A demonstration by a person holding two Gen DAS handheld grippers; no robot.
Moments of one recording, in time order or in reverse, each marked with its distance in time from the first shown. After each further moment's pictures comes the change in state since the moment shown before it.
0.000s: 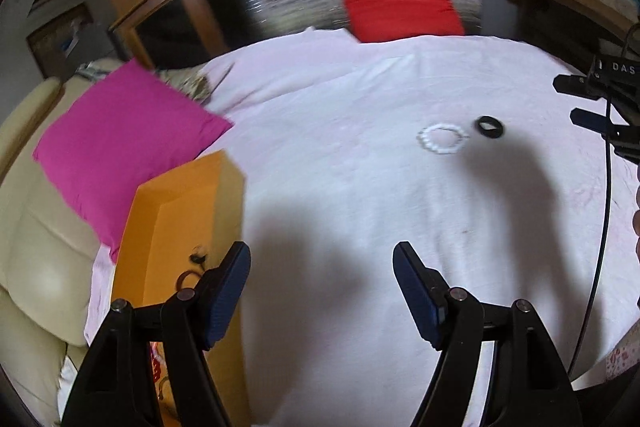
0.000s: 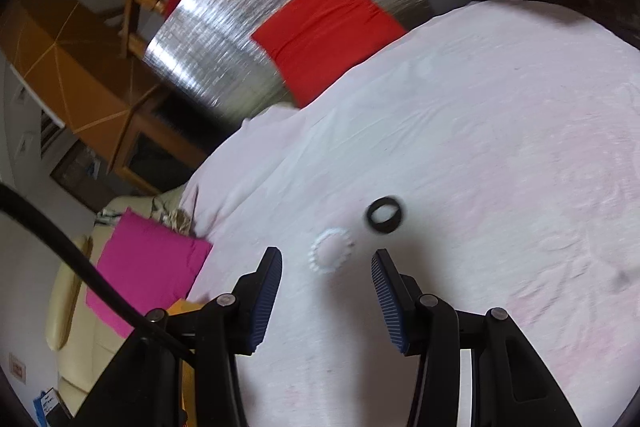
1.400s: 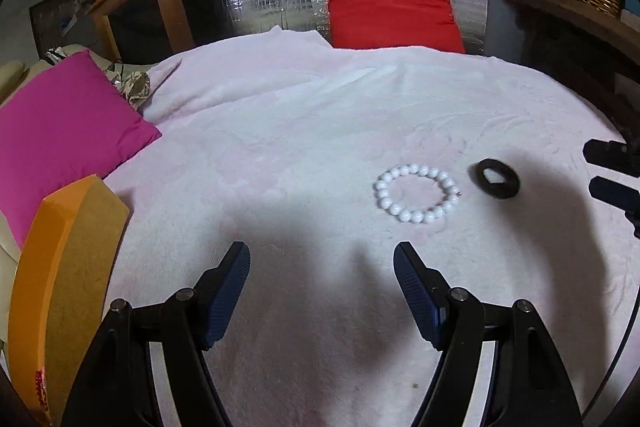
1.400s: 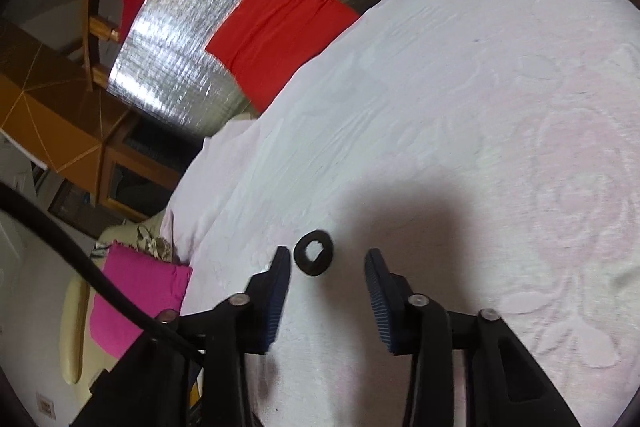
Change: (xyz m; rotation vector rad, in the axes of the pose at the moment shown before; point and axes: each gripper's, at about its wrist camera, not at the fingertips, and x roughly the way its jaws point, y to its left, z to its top) left arm 0.127 -0.071 0.042 -0.129 -0.063 -0.064; right arm 0.055 -0.065 0.030 0.092 0.071 0.001
